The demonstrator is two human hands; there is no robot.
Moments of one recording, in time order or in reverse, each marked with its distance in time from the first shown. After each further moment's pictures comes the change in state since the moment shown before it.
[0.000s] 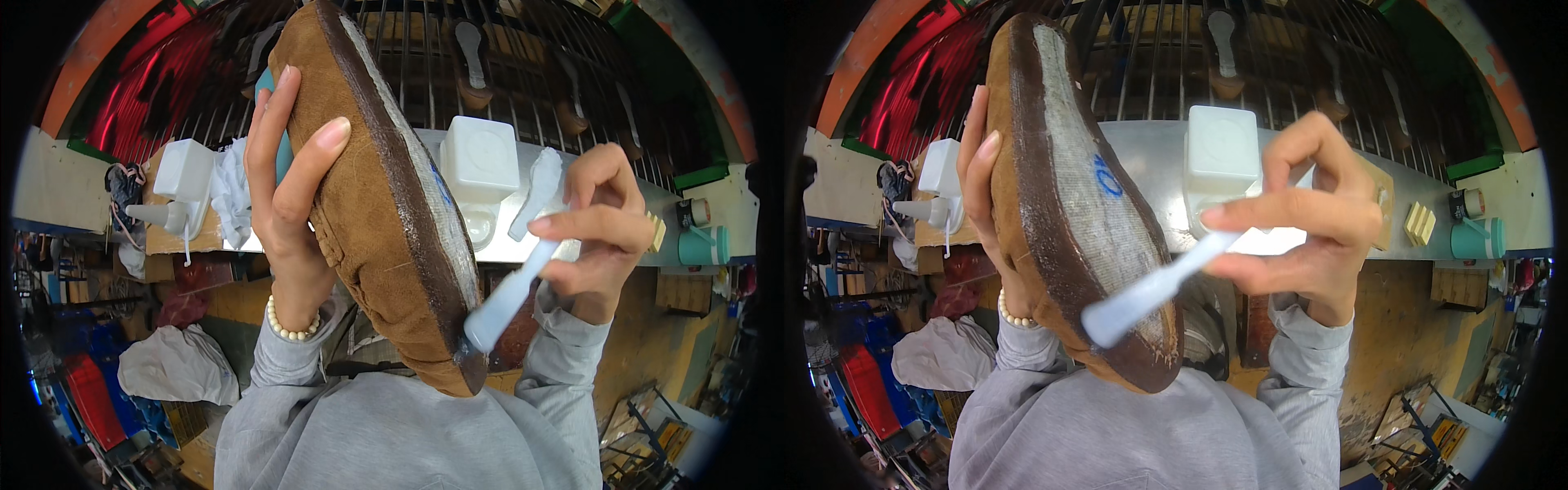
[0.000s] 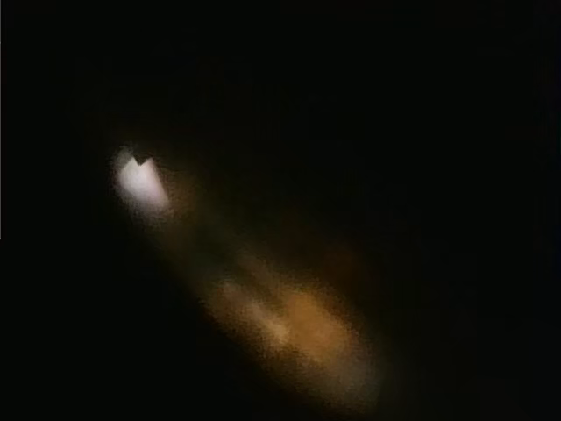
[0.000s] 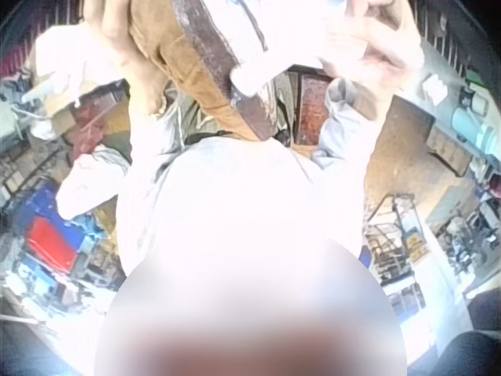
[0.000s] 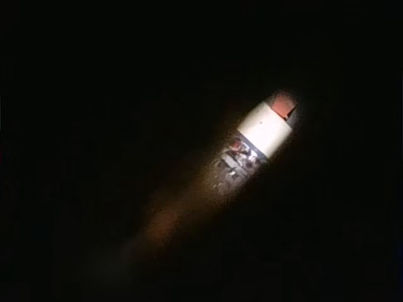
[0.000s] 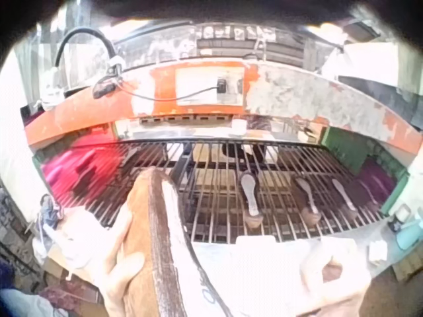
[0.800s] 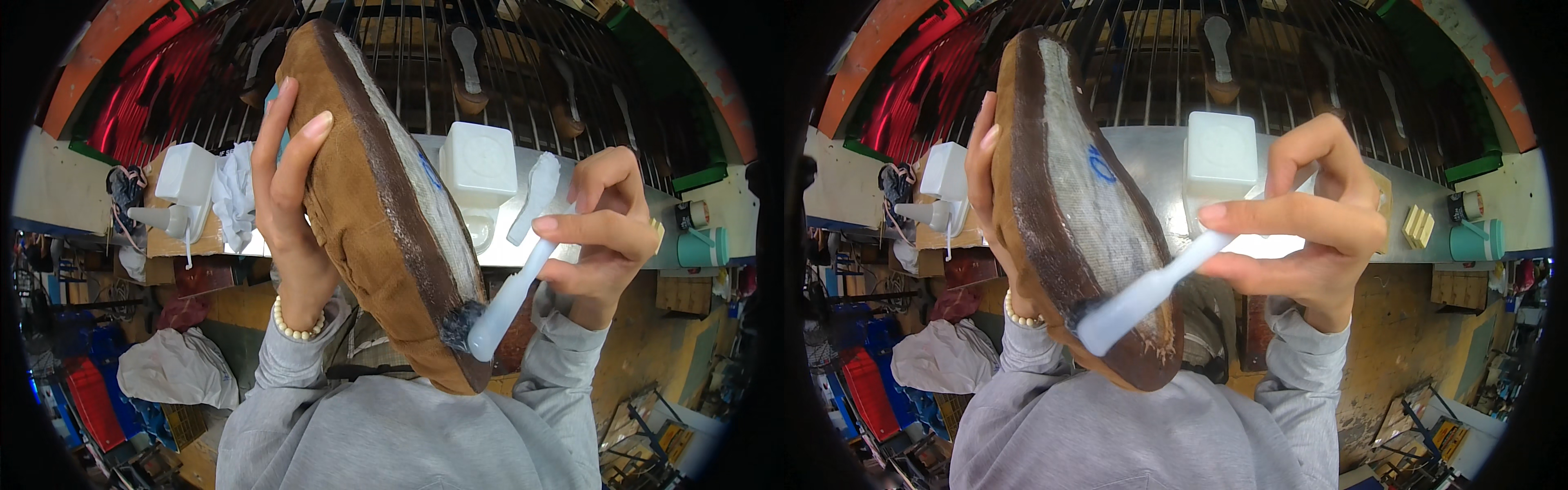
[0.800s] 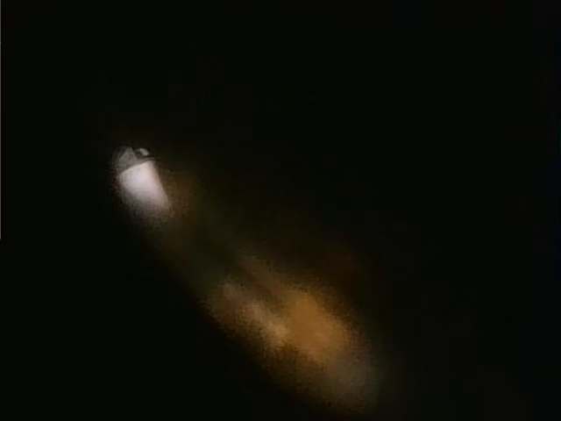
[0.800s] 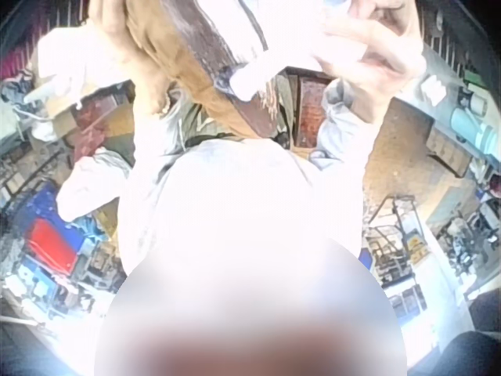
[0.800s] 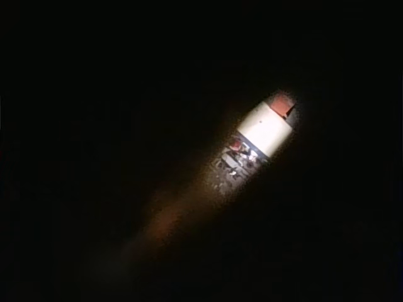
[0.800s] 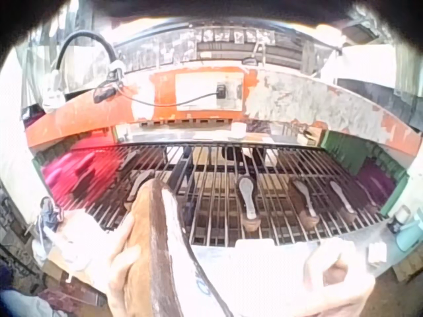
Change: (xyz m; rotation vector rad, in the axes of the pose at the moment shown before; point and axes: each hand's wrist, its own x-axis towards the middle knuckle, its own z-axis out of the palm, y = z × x) left_hand -0.003 0.002 -0.013 -0.029 -0.092 -0.071; right_hand 0.006 -0.016 0.006 -0.015 0.070 -0.010
